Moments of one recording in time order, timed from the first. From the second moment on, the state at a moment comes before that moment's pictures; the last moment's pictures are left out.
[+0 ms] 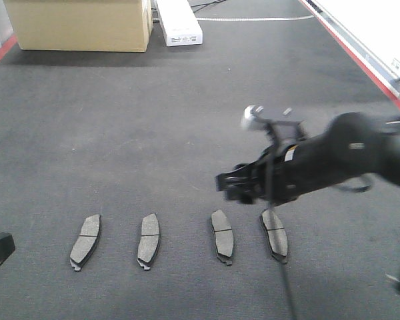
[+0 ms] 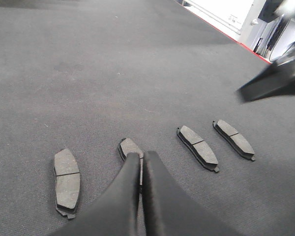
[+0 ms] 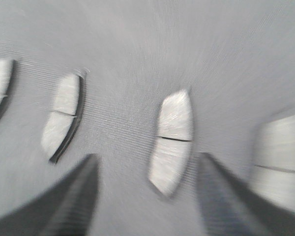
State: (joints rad) left arm -0.51 0.49 -0.39 0.19 0.32 -0.49; right arm 0.42 1.53 -1.11 0.23 0.62 0.02
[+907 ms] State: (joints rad) left arm -0.51 0.49 -0.39 0.19 0.32 -0.49; right arm 0.42 0.59 -0.48 0.08 0.50 -0.03
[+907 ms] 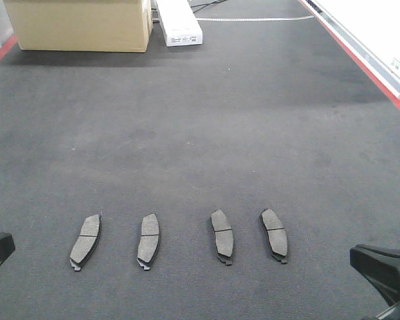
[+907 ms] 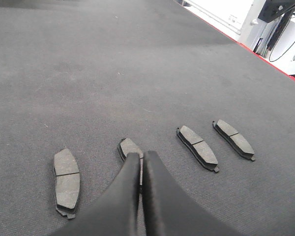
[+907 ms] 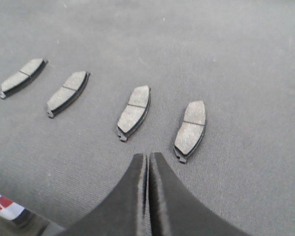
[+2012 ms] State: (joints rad) left arm -0.48 0.44 -0.39 -0.12 0.23 -0.05; right arm 0.42 0.58 -0.48 0.08 0.50 -0.03
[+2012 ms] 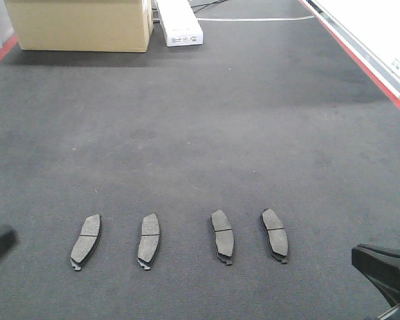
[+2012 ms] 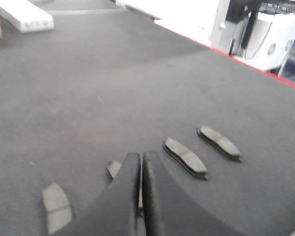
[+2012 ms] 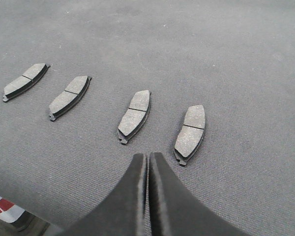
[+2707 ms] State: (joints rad) left arm 0.05 -0.01 0.01 0.02 0.19 -0.05; right arm 0.42 0.58 -0.48 0.08 0.50 -0.03
